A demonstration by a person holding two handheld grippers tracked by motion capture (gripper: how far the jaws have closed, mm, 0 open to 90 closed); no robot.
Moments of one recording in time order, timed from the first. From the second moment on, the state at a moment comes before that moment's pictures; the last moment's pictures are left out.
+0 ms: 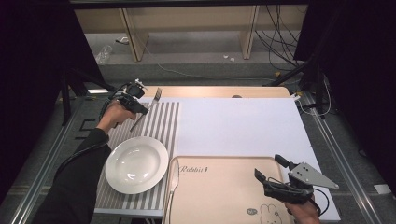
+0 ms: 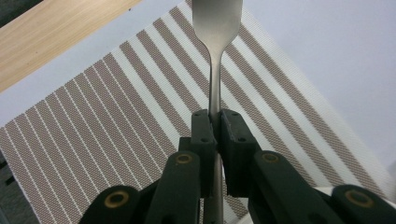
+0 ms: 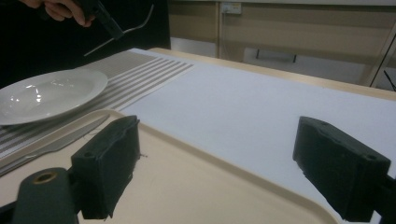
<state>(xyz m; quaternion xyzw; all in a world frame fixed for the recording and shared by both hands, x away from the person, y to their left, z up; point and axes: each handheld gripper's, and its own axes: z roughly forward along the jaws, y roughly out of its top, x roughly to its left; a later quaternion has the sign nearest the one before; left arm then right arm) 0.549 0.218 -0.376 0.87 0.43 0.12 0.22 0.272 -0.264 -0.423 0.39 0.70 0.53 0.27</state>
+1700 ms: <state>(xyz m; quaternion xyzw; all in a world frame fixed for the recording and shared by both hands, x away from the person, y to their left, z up) 0.401 0.126 -0.408 0.88 0.32 -0.11 0.33 0.271 -0.263 -0.422 0.39 0.70 0.53 0.27</state>
